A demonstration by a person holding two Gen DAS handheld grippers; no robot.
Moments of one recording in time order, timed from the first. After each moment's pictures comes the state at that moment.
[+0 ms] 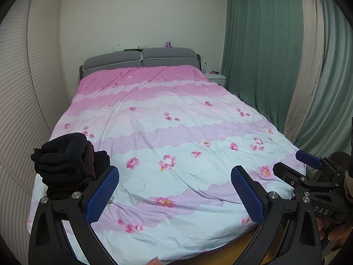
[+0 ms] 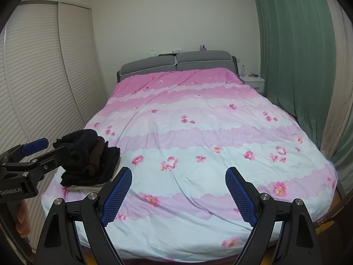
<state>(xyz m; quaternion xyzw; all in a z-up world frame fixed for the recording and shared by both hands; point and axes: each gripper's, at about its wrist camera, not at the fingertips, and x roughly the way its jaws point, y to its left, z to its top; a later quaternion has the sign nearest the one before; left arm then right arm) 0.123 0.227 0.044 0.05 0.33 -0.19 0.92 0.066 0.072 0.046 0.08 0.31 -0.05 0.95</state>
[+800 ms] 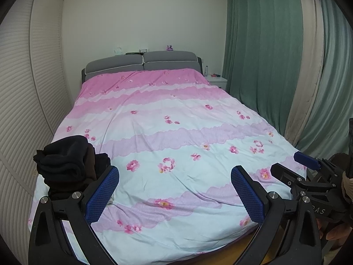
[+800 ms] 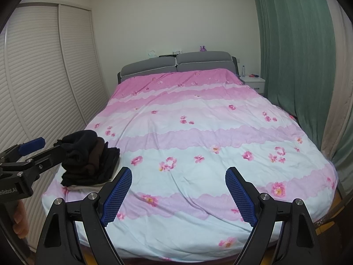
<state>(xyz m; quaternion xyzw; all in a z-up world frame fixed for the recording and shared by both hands) 0.118 0.230 0.046 0.05 0.32 -0.19 0.93 0.058 0.061 0.044 0.09 0.30 -0.04 0.95</state>
